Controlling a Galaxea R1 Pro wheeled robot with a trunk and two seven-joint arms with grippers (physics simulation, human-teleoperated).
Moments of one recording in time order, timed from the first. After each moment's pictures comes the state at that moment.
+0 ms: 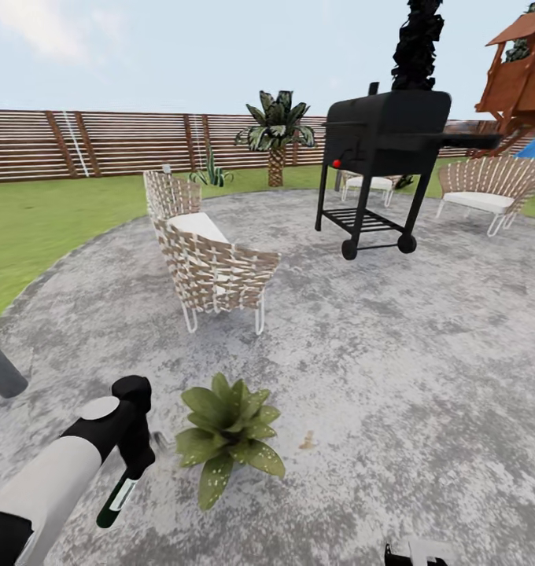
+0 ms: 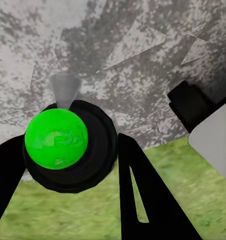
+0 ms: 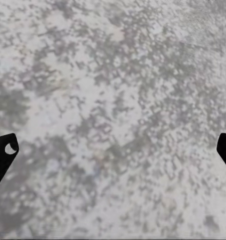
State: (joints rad) left arm -0.83 0.17 -0.27 -0.66 -1.28 0.82 -1.53; right arm -0.37 -0.04 -0.32 -0.13 0.29 -0.38 -0.23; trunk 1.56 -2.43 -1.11
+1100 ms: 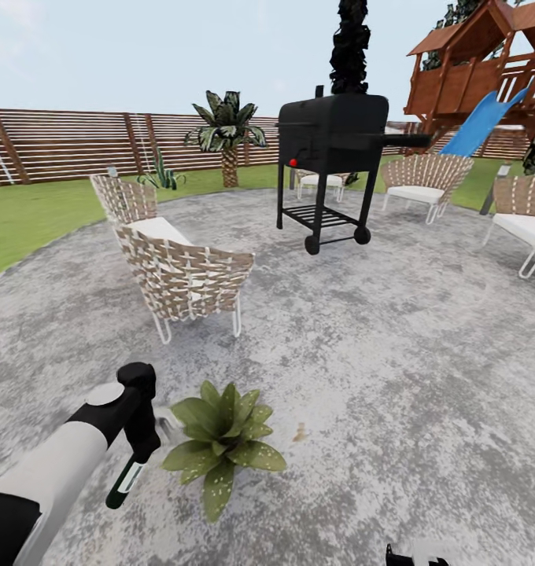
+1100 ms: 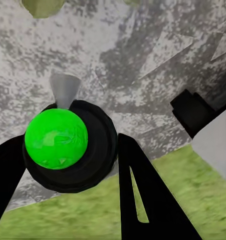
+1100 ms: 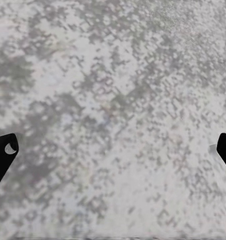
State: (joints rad) left arm -0.88 0.16 -0.28 -0.66 -1.29 0.81 -1.56; right arm -0.37 -0.04 -0.32 -0.13 0.29 -0.38 -0.23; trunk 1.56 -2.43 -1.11
